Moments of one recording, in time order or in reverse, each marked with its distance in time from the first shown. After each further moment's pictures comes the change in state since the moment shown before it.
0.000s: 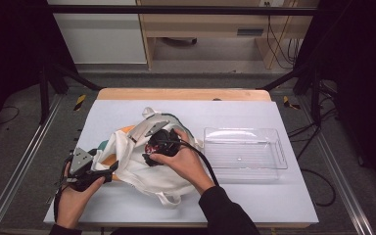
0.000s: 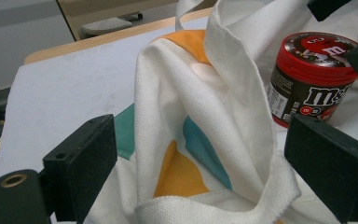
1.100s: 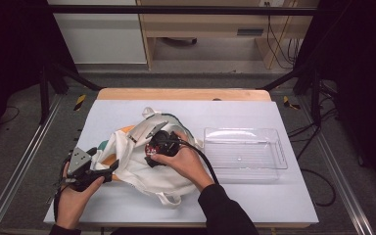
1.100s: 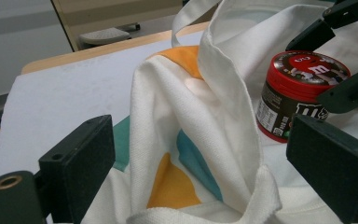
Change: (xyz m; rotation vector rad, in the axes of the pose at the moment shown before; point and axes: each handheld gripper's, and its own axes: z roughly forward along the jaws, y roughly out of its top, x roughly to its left) left arm -0.001 0.004 -0.004 -0.052 -0.014 -0.023; right arm -0.006 -0.007 0.016 0.082 0.044 0.005
